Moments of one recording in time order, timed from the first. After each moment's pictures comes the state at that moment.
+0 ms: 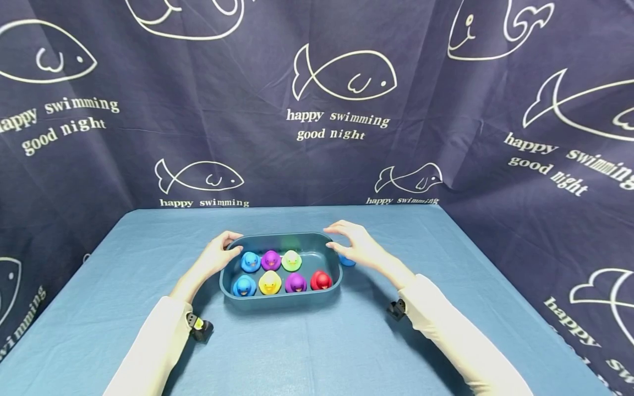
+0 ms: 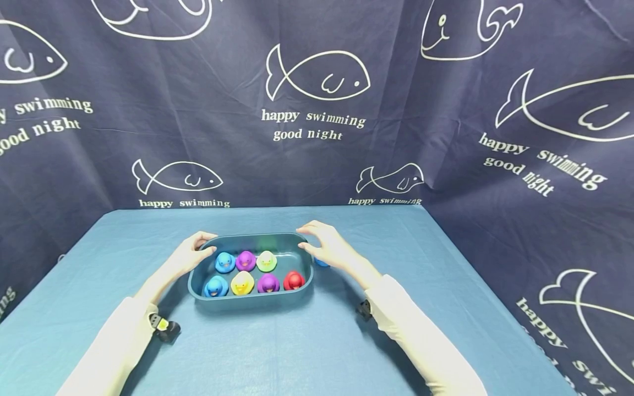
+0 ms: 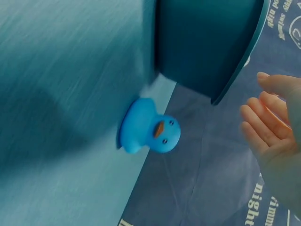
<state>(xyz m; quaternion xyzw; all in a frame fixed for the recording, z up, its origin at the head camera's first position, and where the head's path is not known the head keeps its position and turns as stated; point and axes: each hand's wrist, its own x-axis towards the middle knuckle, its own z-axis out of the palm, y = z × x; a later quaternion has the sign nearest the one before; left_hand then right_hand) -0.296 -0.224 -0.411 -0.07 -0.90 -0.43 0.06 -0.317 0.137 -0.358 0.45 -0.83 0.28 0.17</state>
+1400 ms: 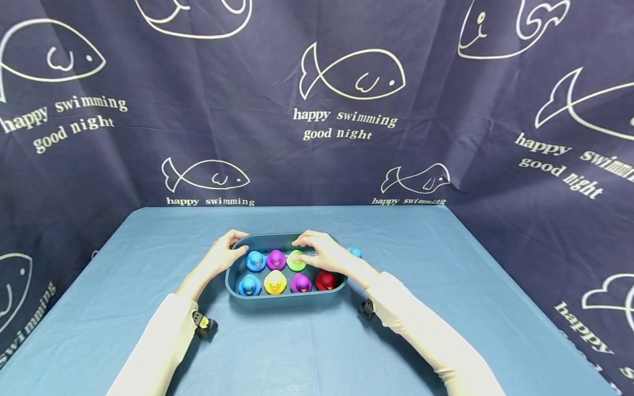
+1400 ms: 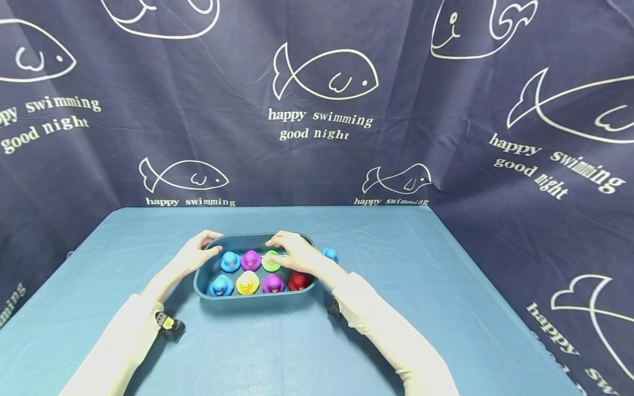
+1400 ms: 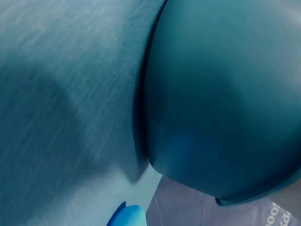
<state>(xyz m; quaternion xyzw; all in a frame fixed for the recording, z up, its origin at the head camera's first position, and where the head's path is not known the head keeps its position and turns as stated) -0.295 -0.223 -0.408 -0.07 -0.90 -0.42 0.05 -0.317 0.063 -0.375 0.48 -0.84 0.24 0.09</state>
